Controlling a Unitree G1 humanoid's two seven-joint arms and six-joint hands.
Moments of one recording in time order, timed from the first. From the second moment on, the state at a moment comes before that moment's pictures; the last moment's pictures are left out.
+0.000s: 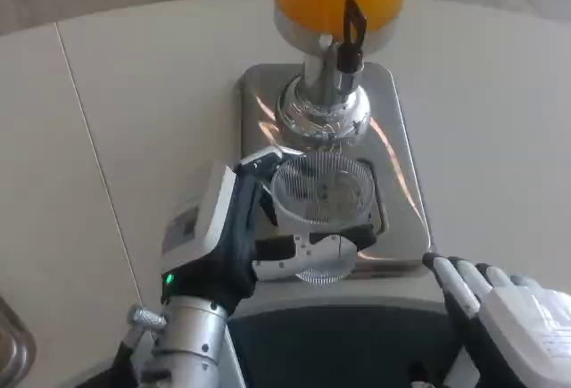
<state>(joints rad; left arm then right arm) -0.26 0.09 -0.18 0.01 0.69 -0.10 0.23 0.38 -0.05 0.16 -0.96 -1.39 0.11 0.67</state>
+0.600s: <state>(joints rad) -0.57 0.04 -0.25 0.41 0.68 -0.03 0.45 0.33 -0.07 0.04 -0.98 -1.30 0.10 0.75</state>
